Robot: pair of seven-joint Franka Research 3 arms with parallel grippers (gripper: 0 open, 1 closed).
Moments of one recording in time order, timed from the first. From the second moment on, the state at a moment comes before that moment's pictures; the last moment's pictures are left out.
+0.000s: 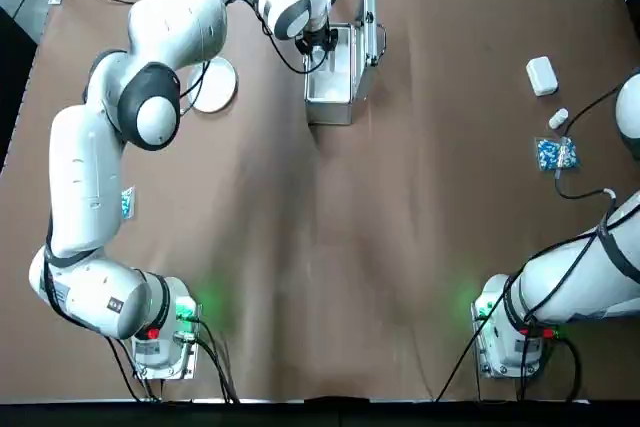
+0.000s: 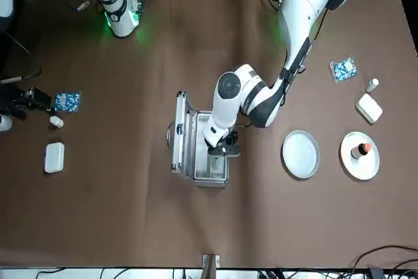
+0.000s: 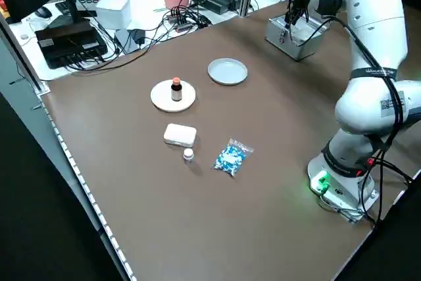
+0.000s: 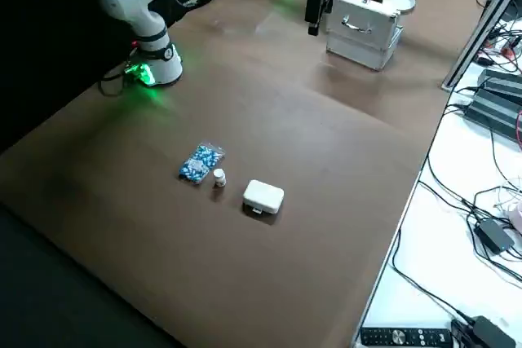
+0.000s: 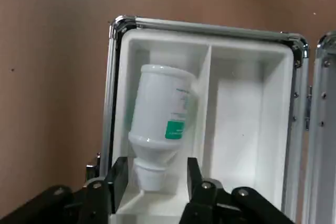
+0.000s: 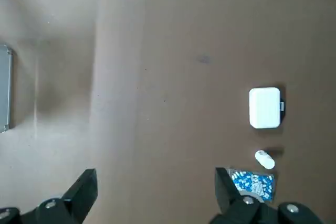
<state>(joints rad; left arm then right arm) -0.37 0.81 -0.45 -1.33 0.45 2.22 -0.95 0.07 0.20 -0.12 -1.38 0.05 1.58 -0.14</state>
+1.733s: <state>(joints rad) -0.41 0.84 -0.39 -1.31 0.45 2.26 -0.95 0.07 0.19 -0.11 -1.38 0.05 1.58 -0.14</state>
